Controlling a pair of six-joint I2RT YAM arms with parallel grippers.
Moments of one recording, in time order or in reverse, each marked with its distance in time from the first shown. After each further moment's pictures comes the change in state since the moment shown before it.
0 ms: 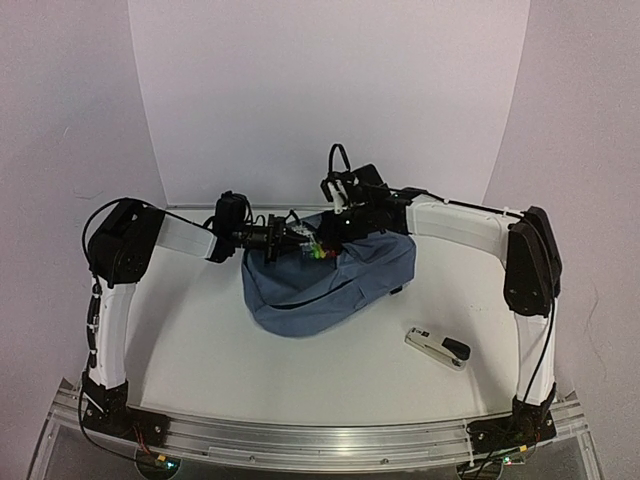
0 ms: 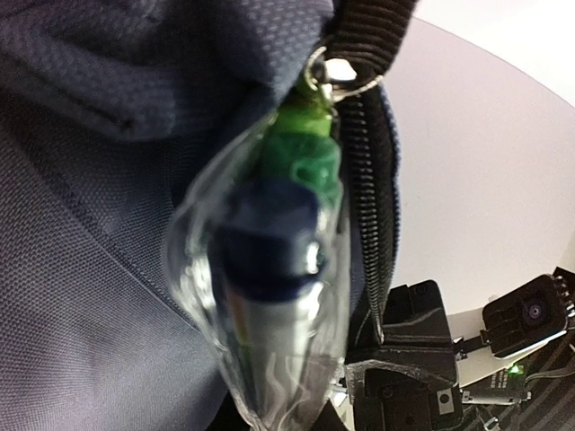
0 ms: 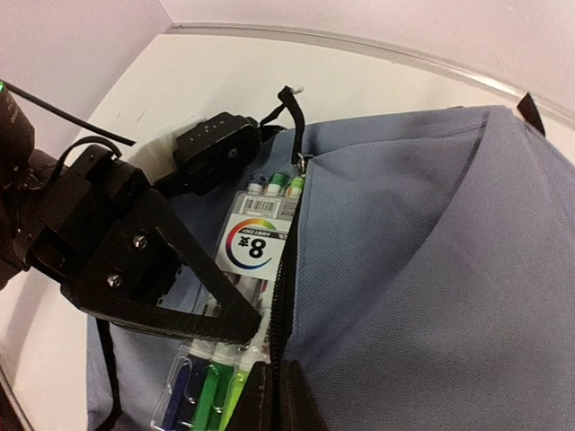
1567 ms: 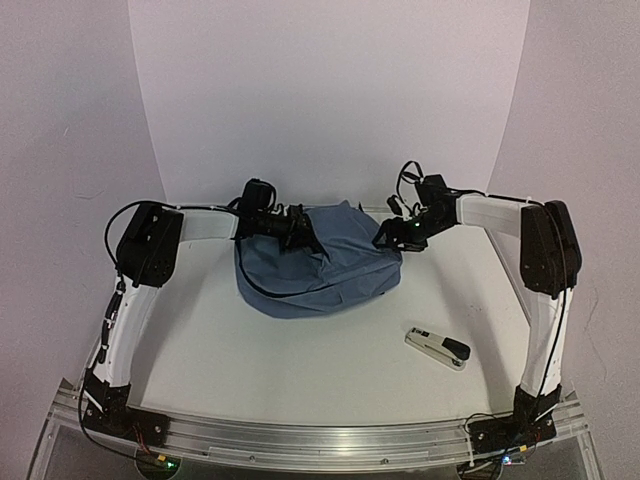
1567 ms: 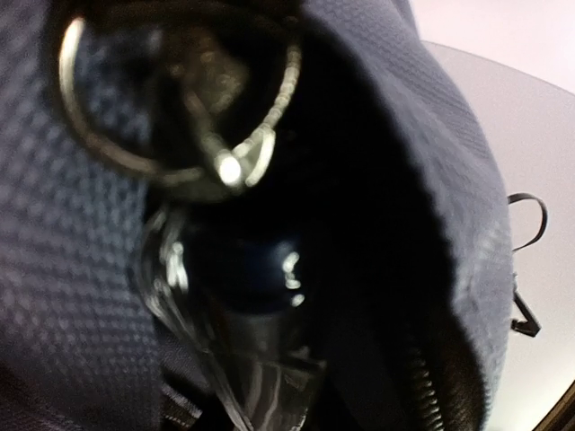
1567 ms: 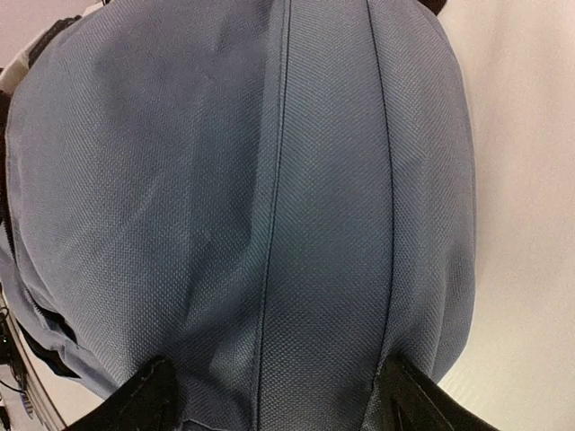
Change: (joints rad) left arm -0.041 0.211 0.478 -0.527 -0.135 0.314; right arm -0.407 0.007 -0.160 -0.112 -0.401 -0.172
